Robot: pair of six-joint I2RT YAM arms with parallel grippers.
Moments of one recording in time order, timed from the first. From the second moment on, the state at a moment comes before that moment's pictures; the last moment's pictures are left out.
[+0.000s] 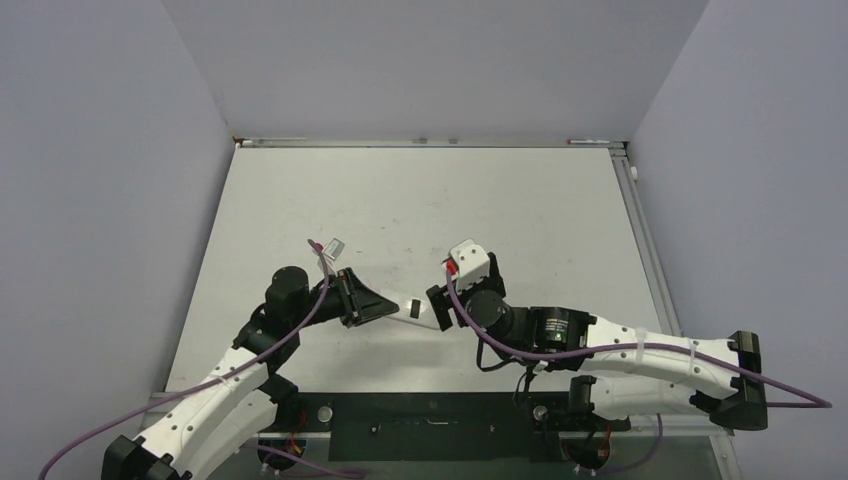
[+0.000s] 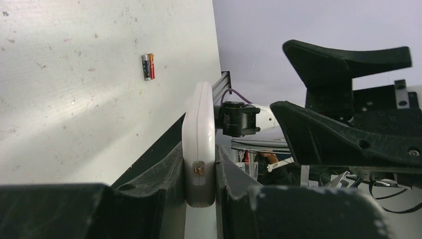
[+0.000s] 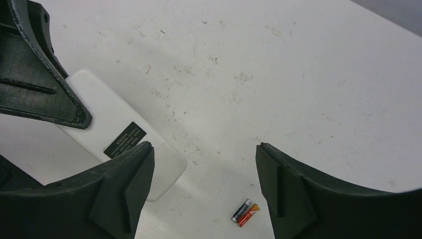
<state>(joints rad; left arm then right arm) -0.49 0.71 0.37 0.04 0.63 -1.16 1.34 1.04 0.93 -0.39 0.74 0.22</state>
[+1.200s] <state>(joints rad) -0.40 0.78 0.15 0.68 0.67 -1.42 0.72 0.92 0.55 0.02 -0.29 0.80</state>
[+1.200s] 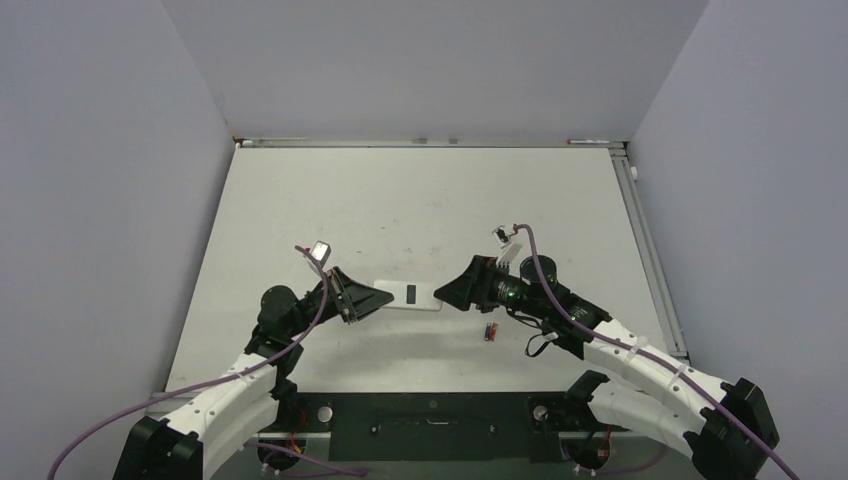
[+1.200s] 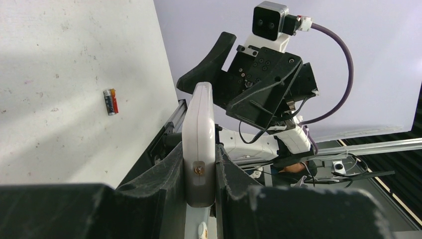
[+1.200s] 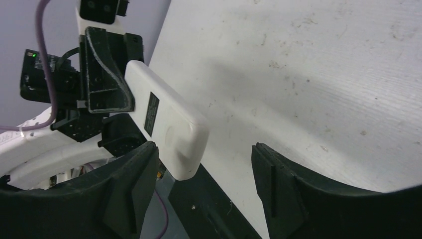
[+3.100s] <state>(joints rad) -0.40 0.81 0.13 0.86 0.75 -1.51 0.75 0.94 0.36 0.57 -0.44 1.12</state>
